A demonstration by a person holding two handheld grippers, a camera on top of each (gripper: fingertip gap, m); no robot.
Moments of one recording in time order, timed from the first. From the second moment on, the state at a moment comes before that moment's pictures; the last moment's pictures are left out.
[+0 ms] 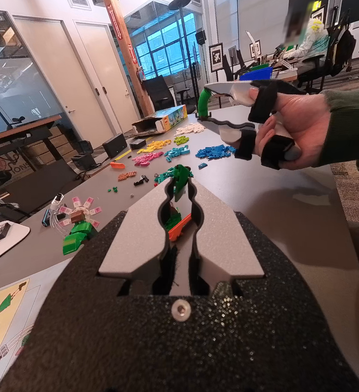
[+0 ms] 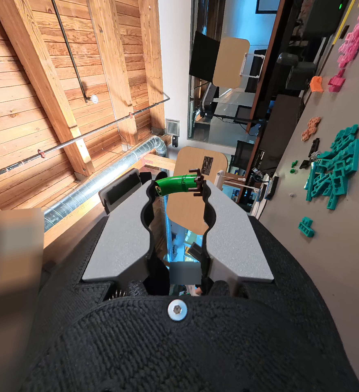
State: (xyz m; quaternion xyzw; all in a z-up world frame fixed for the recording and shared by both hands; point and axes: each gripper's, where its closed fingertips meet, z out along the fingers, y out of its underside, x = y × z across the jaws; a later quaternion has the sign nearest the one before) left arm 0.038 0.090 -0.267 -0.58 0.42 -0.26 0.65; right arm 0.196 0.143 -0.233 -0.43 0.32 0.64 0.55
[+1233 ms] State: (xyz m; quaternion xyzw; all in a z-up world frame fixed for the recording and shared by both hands) left arm 0.034 0.094 -0.265 -0.58 0.41 -0.26 0.65; right arm 0.090 0.123 -0.227 -0.59 -0.03 0.61 0.53
